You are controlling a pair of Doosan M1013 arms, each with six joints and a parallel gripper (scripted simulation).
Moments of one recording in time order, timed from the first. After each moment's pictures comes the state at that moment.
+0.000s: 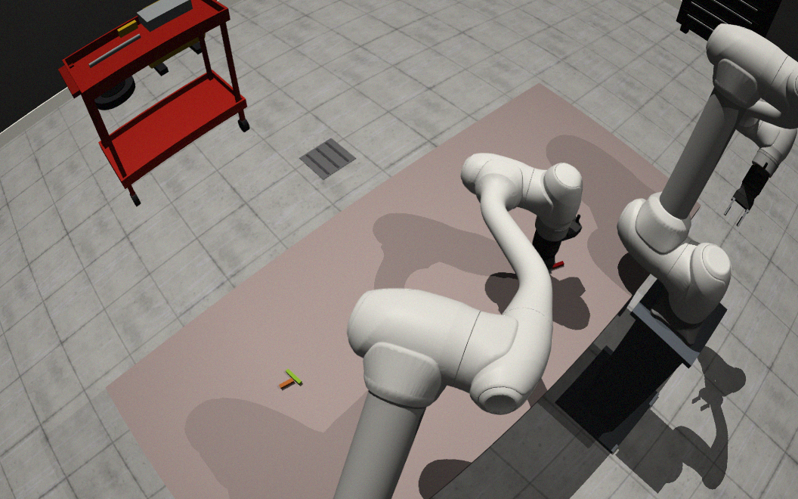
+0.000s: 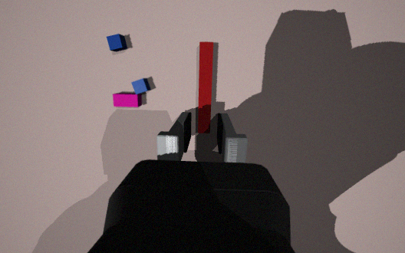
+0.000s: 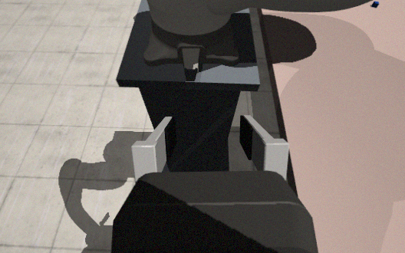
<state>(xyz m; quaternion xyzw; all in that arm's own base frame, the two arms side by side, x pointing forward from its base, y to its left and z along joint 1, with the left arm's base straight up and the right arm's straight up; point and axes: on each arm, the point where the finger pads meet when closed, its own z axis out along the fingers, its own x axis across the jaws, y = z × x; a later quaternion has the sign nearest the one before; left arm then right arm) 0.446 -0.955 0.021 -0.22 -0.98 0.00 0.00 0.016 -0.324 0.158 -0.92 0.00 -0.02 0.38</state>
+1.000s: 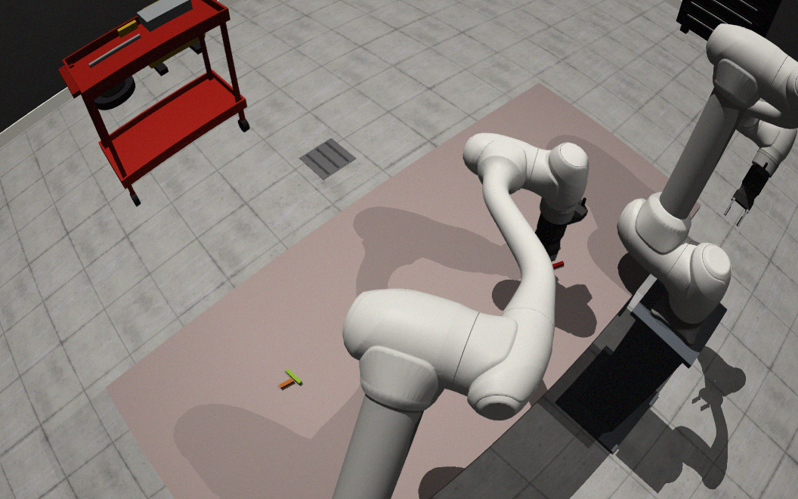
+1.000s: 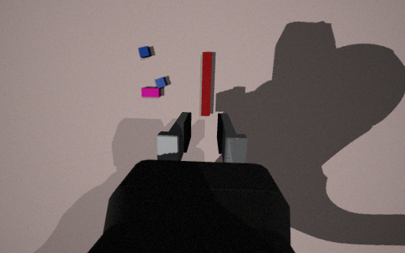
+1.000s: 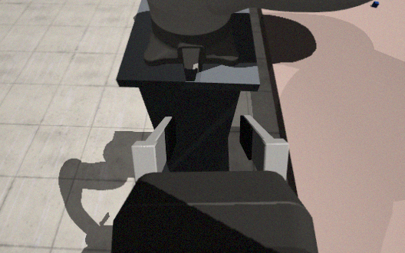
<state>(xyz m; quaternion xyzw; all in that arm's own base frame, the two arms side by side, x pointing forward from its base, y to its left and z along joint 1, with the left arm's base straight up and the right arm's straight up) 0.446 -0.955 0.089 -0.22 -0.98 0.00 0.00 0.016 -0.324 0.158 -0.92 0.00 -0.02 0.38</state>
